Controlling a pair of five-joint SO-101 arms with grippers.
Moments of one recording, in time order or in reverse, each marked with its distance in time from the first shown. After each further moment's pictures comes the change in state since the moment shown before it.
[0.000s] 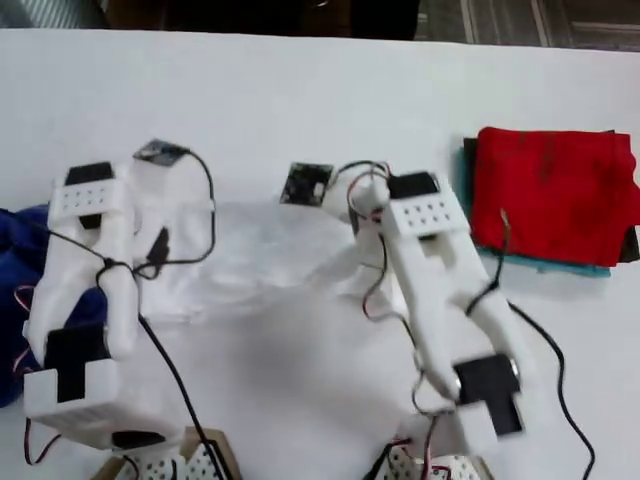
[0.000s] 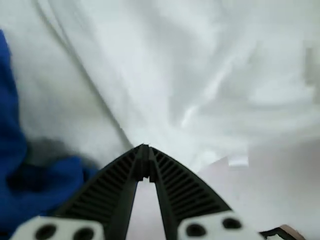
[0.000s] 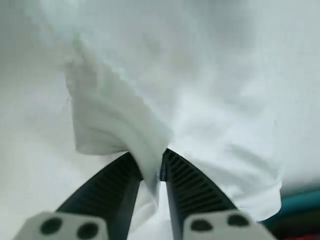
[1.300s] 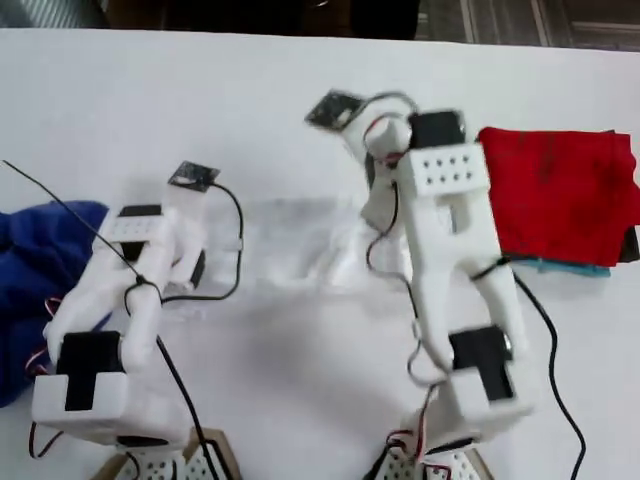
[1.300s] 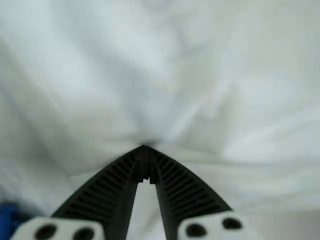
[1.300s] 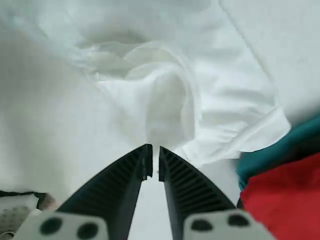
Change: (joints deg) left arm 7.7 -0.7 17.8 -22.9 11.1; right arm 2.3 2.4 -23.0 25.8 -18.4
